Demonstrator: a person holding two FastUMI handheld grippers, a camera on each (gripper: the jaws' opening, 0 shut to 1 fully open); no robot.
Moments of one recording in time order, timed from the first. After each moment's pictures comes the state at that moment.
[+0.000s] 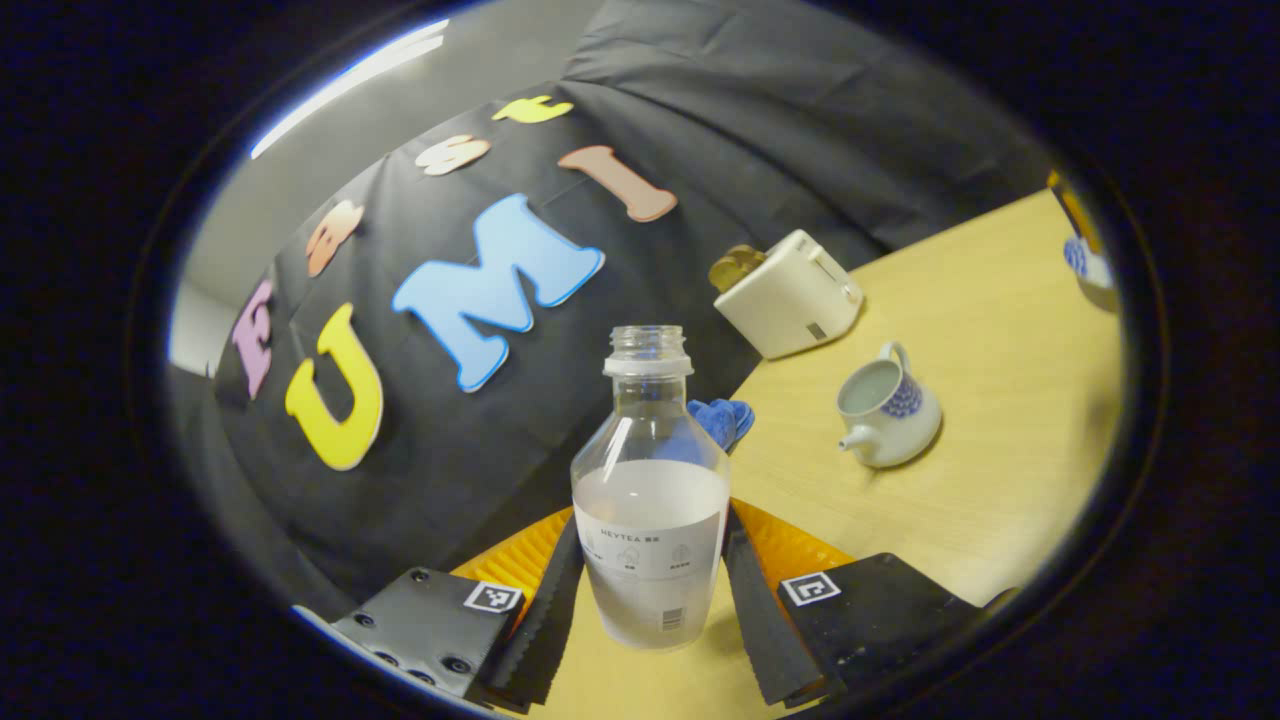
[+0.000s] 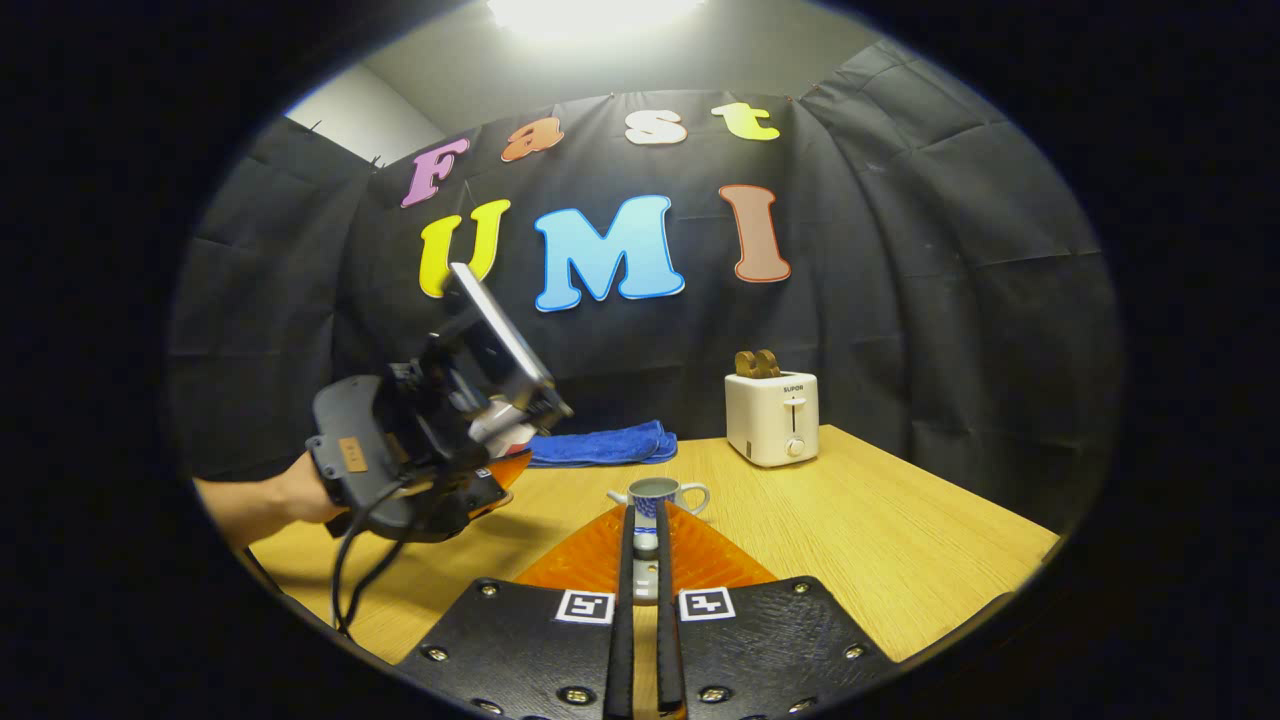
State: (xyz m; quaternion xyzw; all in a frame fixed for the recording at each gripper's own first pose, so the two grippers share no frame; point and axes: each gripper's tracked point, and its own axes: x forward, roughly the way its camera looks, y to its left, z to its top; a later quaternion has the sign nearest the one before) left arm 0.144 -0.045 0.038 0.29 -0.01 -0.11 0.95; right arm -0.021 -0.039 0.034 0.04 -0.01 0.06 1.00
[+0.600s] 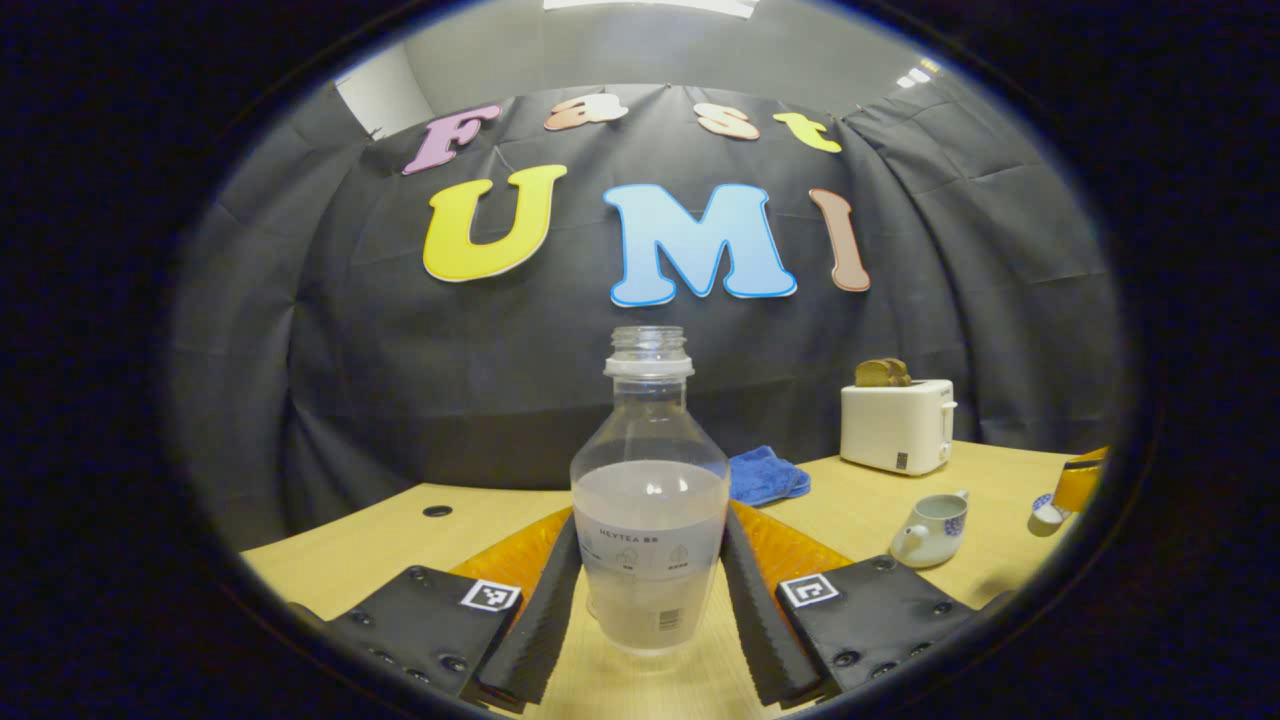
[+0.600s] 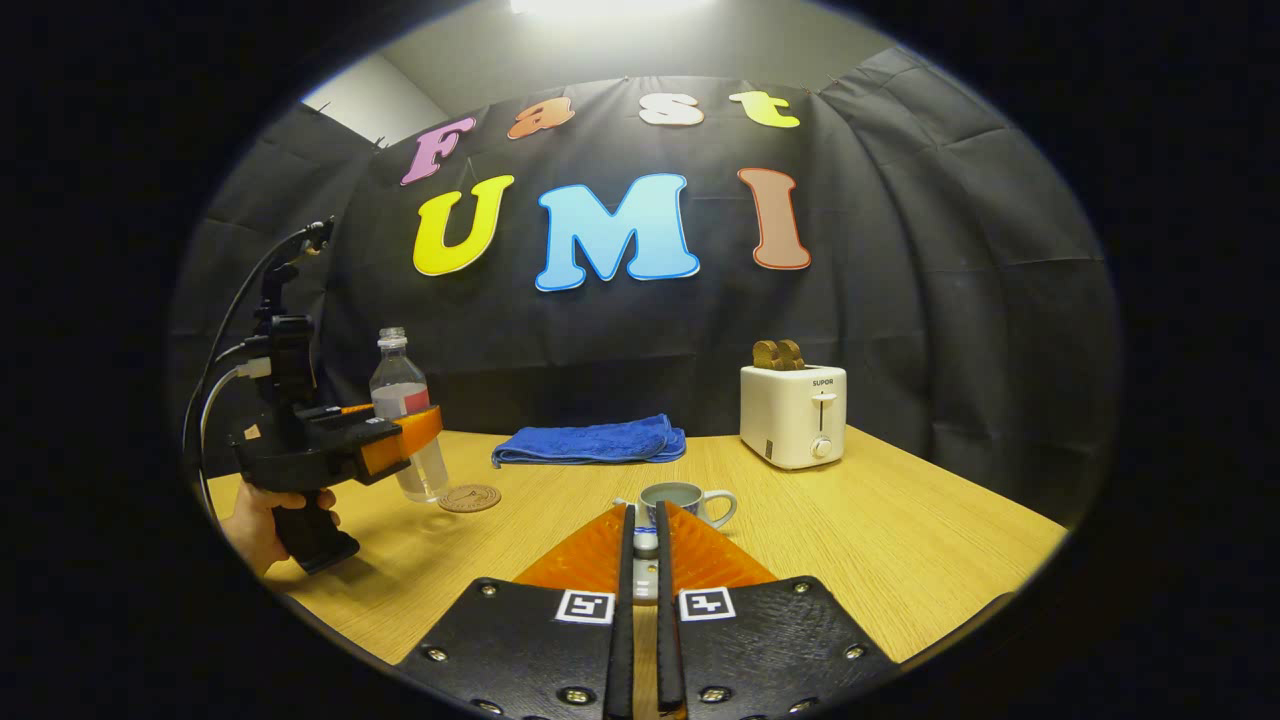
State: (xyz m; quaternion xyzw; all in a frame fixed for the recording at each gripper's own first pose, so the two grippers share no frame) left arm 0.148 0.069 0.045 0.02 -0.03 -0.03 1.00; right arm 0.032 -0.018 0.017 0.02 0.01 0.06 1.00
